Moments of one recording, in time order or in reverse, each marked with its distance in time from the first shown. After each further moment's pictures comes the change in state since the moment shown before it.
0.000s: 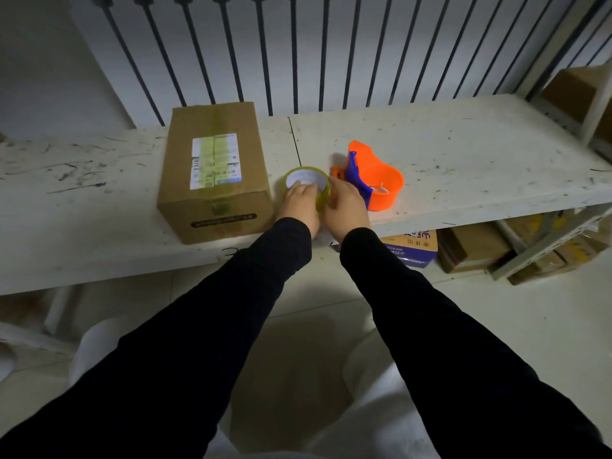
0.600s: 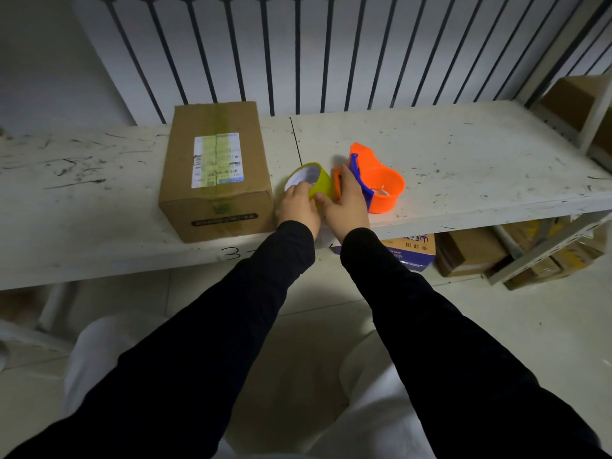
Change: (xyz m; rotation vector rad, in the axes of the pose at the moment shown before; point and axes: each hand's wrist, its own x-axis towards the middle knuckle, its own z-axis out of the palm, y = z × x) left_hand -0.010 0.006 -0.003 -0.255 0.166 -0.155; right_hand -0.001 -0.010 0.000 0.233 0.031 0.075
